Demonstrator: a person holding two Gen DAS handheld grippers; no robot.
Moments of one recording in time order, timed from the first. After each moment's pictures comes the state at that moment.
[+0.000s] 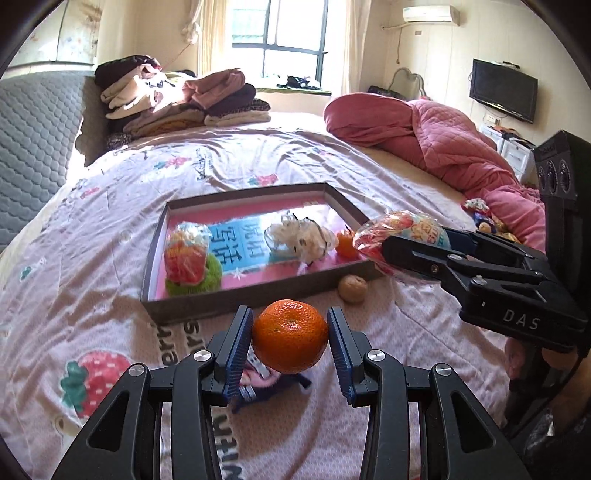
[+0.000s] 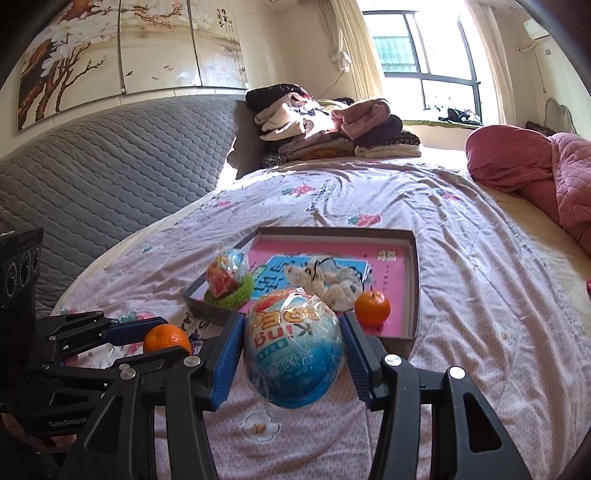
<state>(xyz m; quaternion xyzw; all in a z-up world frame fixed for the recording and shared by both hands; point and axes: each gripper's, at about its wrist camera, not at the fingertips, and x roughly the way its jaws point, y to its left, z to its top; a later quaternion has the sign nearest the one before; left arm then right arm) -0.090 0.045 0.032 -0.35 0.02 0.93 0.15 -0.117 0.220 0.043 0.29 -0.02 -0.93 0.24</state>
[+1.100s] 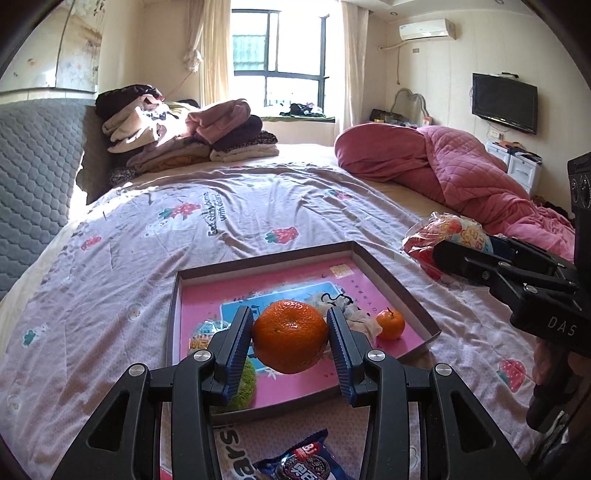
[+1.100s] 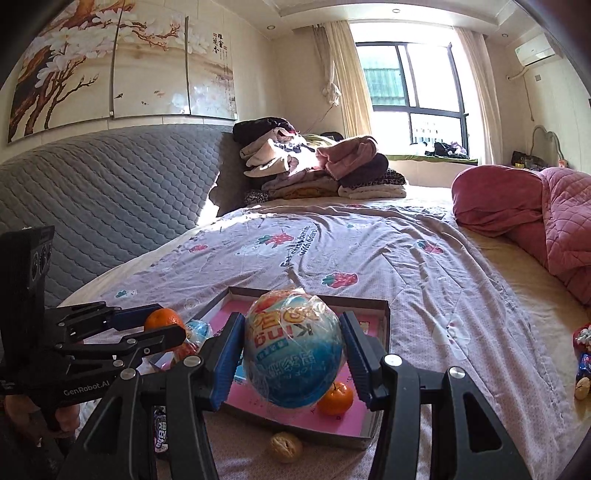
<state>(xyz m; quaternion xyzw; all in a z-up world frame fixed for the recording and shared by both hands) -0.176 0.034 0.062 -0.29 0.03 0.95 0.14 -0.173 0.228 0.079 0.23 -0.01 -0.95 0.21</state>
